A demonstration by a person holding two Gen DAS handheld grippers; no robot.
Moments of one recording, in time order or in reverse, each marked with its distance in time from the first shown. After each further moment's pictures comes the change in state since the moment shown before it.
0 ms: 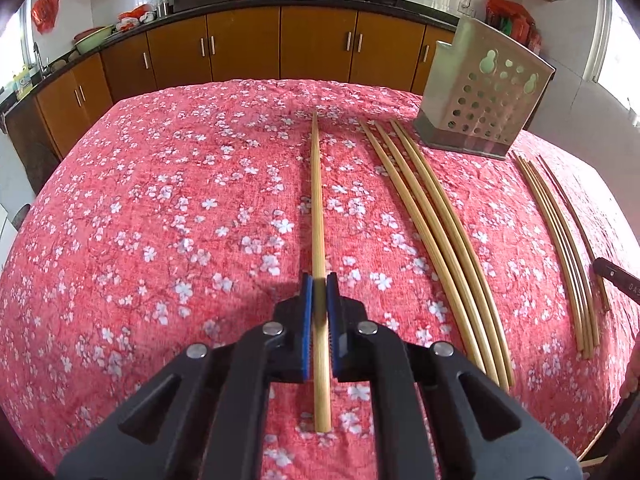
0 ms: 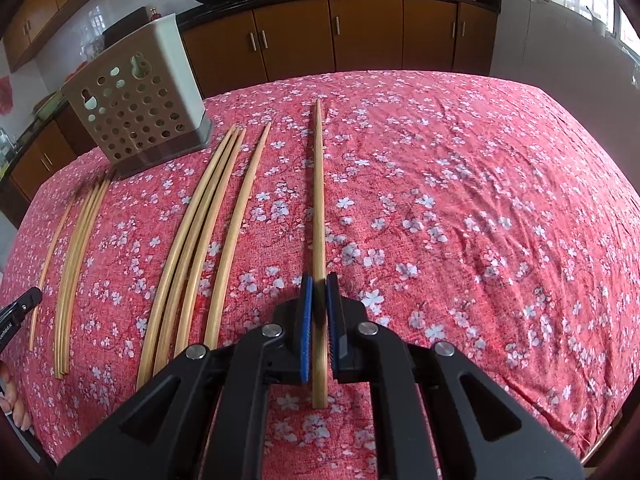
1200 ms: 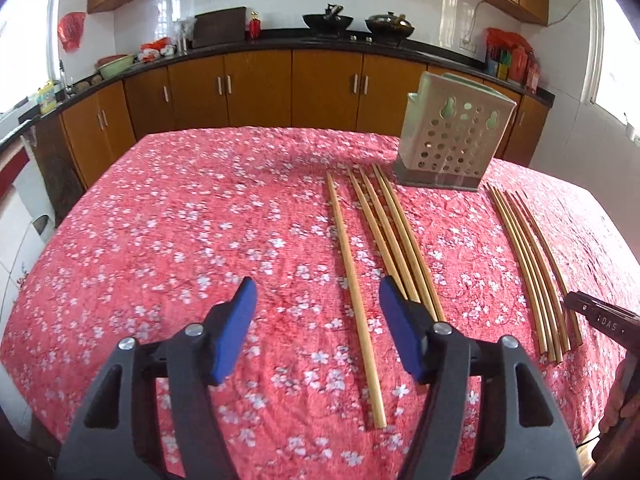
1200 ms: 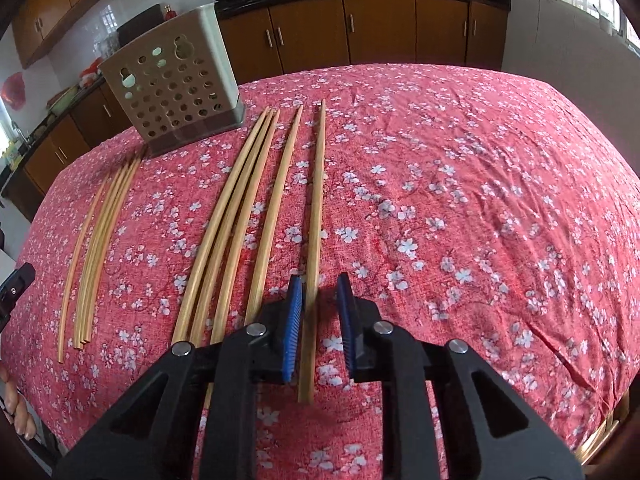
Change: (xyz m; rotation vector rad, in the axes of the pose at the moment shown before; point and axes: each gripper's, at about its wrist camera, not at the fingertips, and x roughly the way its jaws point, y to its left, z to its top) left arm -0.055 -0.028 -0.019 -0.012 -0.152 0.041; right arm -0.028 0.021 -0.028 -0.012 0.009 0.037
